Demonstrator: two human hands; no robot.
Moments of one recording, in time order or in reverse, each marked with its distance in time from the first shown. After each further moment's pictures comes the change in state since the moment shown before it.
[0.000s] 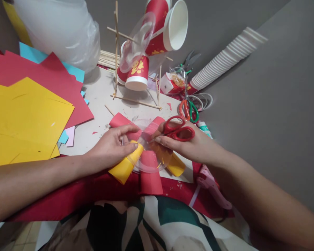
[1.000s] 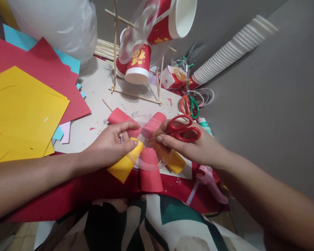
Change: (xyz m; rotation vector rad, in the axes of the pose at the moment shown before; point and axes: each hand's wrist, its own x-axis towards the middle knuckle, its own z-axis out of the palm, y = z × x) left_hand 0.004 -0.005 0.001 -0.071 -0.047 -0.008; right_hand -0.004 0.002 0.005 0.008 0.018 -0.009
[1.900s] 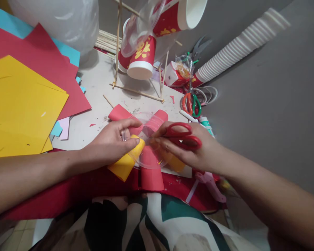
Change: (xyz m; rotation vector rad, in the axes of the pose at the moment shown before) left_hand 0.001 -0.001 0.003 -0.052 -0.009 -0.036; right_hand -0.002 -0.008 0.002 -0.194 -0.047 -0.086
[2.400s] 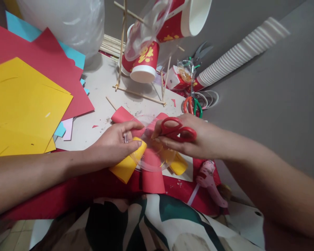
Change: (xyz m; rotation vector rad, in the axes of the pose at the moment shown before) left_hand 0.001 -0.005 0.000 -0.013 0.002 0.008; right_hand 0.025 -0.003 -0.019 -0.100 -0.244 -0.146
